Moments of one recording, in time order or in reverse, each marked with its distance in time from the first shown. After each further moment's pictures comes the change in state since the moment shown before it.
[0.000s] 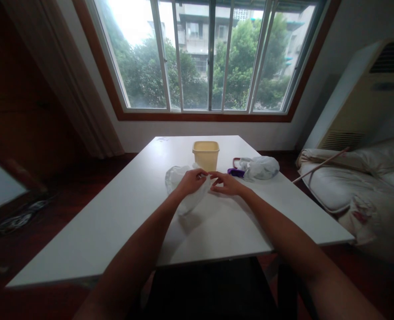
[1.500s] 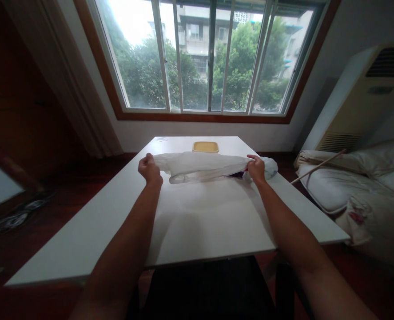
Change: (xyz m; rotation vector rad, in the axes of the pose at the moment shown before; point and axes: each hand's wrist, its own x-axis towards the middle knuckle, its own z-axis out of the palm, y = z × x) left_hand 0.023 -0.075 -0.077 -0.722 1.235 -0.404; right_hand -0.015 0.050 -0.084 0.027 1.012 0.518
